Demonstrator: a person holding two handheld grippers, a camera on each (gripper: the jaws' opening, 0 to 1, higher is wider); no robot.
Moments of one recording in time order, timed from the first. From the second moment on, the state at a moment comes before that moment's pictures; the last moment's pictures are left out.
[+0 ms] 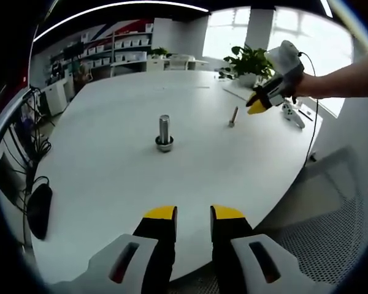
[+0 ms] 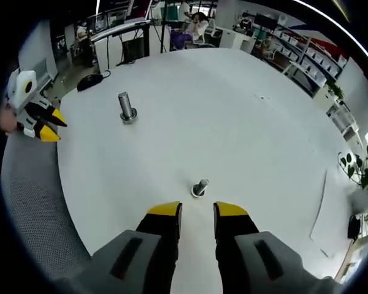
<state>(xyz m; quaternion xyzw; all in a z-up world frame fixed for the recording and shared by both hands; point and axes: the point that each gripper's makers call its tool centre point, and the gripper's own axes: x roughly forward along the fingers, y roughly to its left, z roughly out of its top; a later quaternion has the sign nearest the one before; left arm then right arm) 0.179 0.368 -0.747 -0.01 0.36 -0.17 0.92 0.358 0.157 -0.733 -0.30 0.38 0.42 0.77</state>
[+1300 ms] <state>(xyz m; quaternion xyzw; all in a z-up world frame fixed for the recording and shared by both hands) 0.180 0.357 -0.737 -0.04 0.34 -0.19 0.92 0.270 0.123 -0.706 -0.07 0.34 0.35 0.87</state>
